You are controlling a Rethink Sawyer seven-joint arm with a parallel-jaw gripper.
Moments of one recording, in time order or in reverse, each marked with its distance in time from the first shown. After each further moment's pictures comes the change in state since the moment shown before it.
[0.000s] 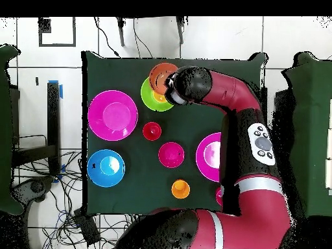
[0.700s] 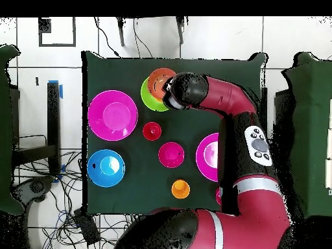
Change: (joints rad) arm 0.000 0.000 0.001 0.038 -0.006 -0.022 0.000
